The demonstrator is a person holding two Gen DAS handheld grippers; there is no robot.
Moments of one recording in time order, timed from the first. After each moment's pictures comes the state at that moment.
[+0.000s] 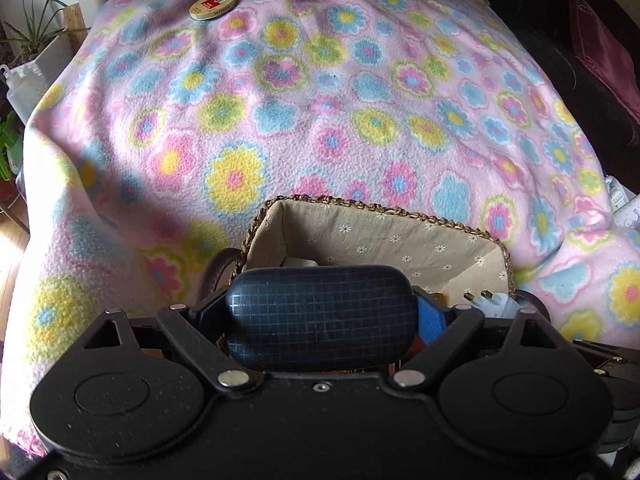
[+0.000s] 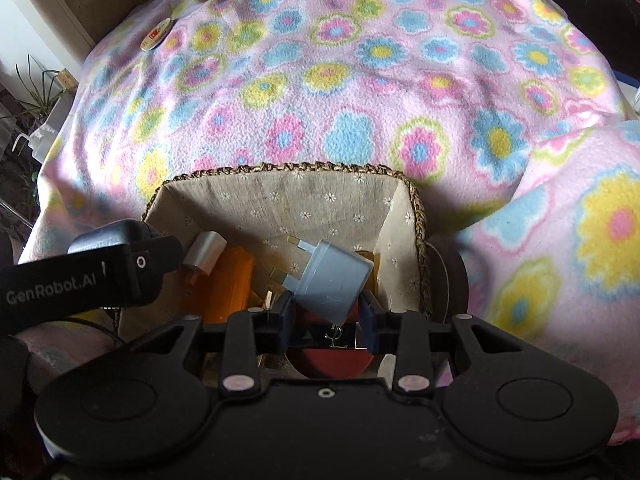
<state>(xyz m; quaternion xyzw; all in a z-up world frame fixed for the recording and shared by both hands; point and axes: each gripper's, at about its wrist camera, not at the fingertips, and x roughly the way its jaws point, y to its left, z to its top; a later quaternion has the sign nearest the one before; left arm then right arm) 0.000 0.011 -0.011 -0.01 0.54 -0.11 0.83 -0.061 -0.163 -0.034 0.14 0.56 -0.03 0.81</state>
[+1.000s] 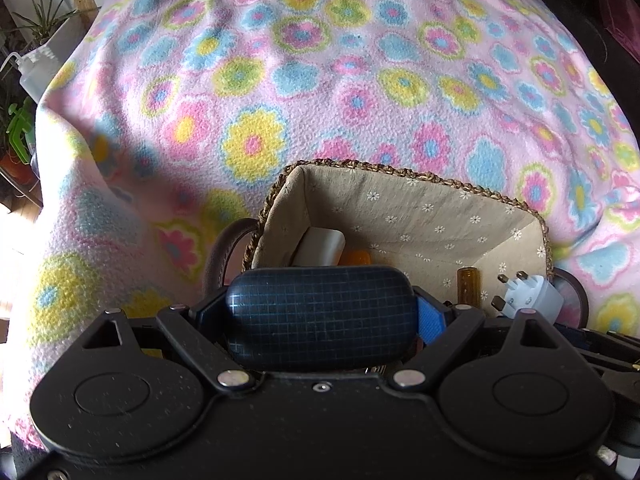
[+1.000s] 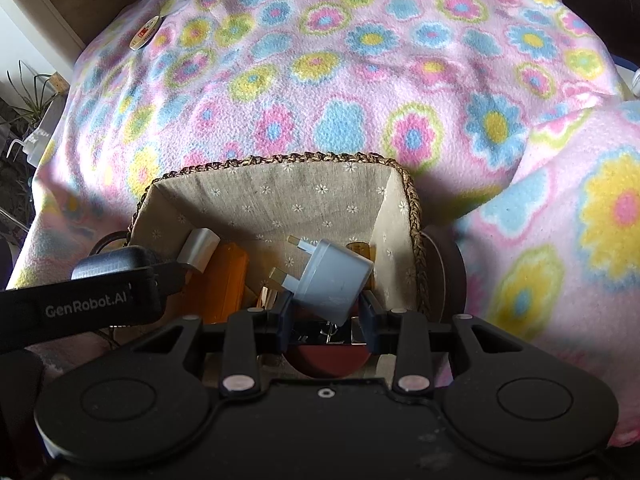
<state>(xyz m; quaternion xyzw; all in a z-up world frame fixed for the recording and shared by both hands) 0.003 0.005 -0.027 0.02 0.58 -0.08 0.81 -0.059 -0.166 -0.041 0.16 0.57 -0.04 0.81</state>
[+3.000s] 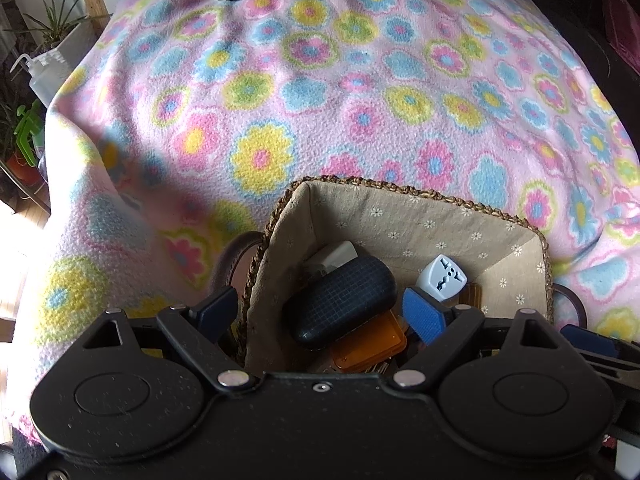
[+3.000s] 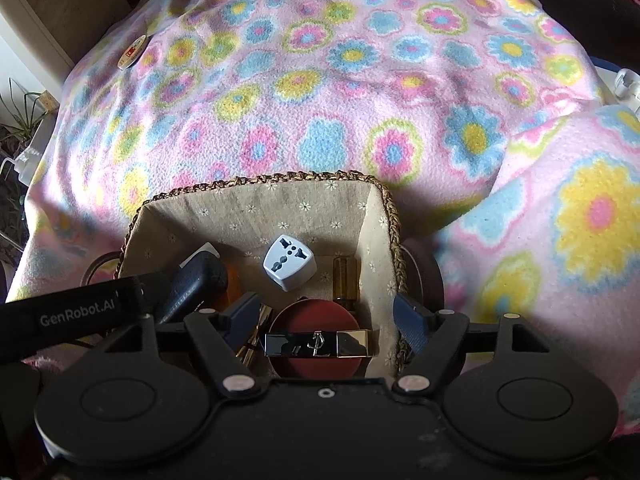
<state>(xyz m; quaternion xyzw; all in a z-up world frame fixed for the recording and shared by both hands) 0.002 0.007 -0.020 0.01 0.56 -0.06 0.83 -0.061 -0.173 -0.032 0.16 0.55 -0.06 0.82</state>
